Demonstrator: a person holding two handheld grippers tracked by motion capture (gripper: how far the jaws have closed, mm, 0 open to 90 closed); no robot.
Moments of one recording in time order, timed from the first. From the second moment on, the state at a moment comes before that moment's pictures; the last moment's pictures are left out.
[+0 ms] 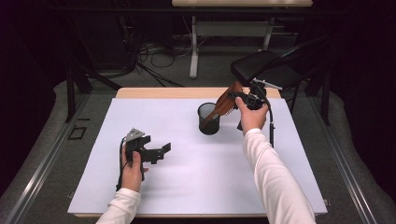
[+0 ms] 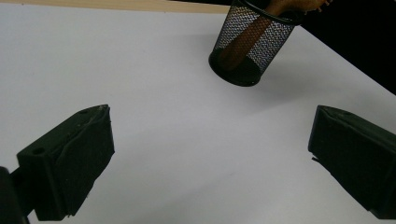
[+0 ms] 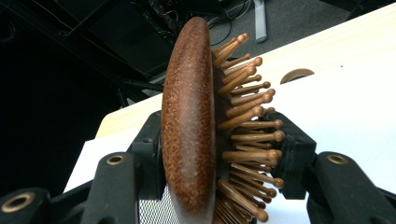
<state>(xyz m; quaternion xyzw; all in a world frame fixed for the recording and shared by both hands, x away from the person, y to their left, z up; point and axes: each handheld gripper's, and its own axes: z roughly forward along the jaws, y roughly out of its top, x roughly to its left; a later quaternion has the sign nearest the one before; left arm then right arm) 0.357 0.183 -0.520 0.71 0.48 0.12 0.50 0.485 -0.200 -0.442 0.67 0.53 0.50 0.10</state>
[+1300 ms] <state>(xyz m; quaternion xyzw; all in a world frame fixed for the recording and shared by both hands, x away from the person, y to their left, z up) 0.358 0.182 -0.521 0.71 0.48 0.12 0.50 0.487 -0.199 -0.445 0.64 0.55 0.52 0.12</state>
